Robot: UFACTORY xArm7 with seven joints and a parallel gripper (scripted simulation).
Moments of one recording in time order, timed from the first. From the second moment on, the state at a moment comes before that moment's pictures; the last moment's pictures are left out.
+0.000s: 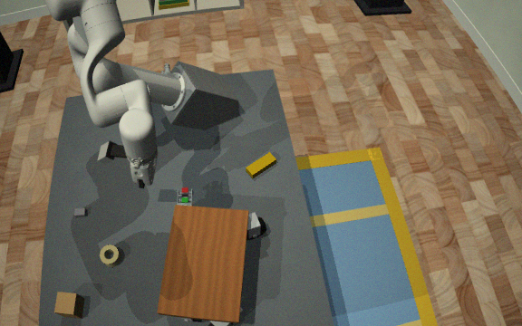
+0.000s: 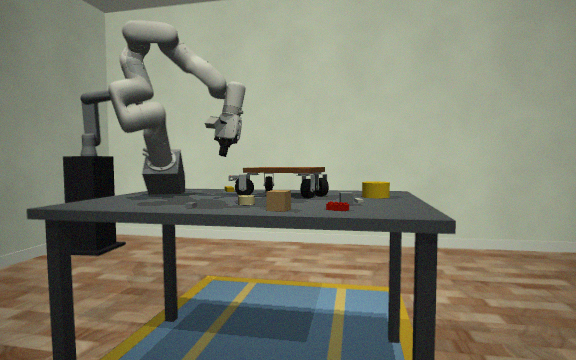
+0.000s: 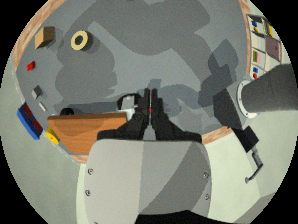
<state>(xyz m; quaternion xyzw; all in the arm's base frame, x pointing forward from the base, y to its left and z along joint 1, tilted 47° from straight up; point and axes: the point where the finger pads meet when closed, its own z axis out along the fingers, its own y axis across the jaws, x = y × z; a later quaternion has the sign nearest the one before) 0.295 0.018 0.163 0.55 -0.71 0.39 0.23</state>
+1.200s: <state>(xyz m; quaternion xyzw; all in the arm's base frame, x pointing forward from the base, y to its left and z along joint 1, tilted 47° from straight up) 0.291 0.096 0.124 0.63 -0.66 0.38 0.15</state>
